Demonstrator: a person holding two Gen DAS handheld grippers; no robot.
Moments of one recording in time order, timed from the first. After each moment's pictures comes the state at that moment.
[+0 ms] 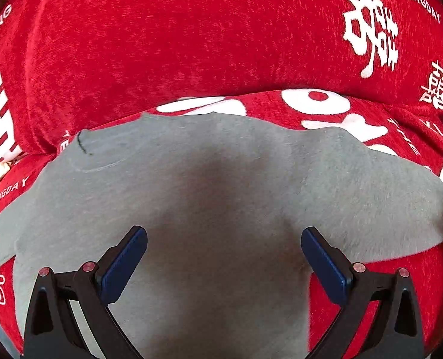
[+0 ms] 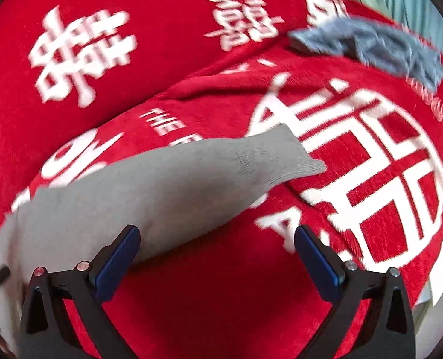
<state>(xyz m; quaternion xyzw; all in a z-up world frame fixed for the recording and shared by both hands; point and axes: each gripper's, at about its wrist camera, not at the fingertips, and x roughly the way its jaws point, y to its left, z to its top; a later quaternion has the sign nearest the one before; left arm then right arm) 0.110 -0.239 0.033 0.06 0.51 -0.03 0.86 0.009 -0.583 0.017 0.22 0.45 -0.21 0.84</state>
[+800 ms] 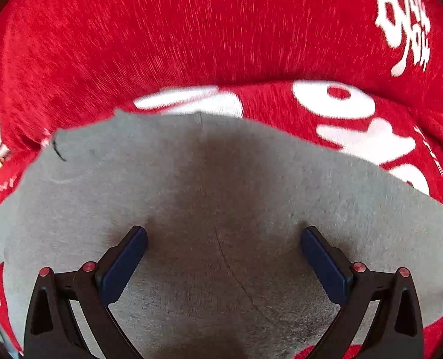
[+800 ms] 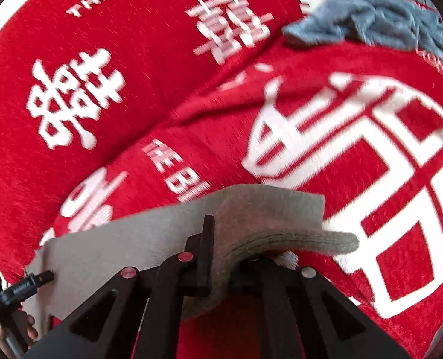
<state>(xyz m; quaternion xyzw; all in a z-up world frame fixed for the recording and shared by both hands) 0.156 -0.264 0.001 0.05 0.54 0.00 0.84 0.011 -0.620 0.003 0.29 0.40 -0.18 0.85</state>
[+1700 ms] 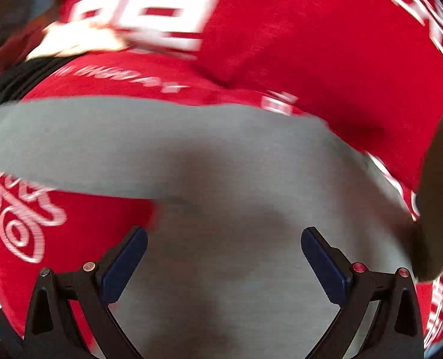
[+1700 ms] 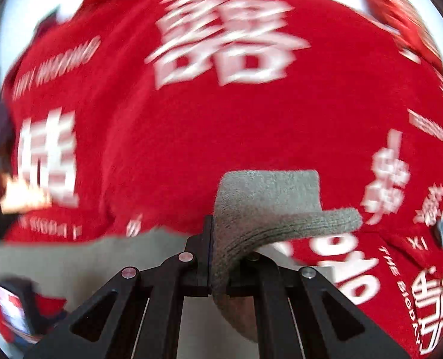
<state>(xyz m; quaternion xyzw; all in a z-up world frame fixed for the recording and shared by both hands) 0.048 0.121 0.032 -0.20 0.50 0.12 0.84 0.121 -0.115 0.168 -0.05 0.35 0.06 0.93</state>
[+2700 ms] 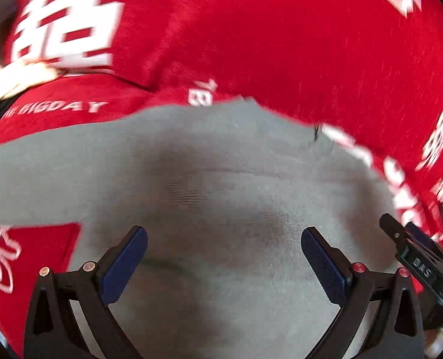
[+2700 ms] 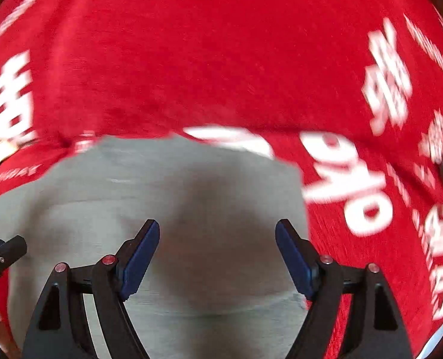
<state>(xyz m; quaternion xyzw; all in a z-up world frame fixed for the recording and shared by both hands) 0.110 0.023 0.042 -0.11 0.53 0.02 0.84 0.101 -0.220 0.053 0.00 0.48 0.00 0.88</state>
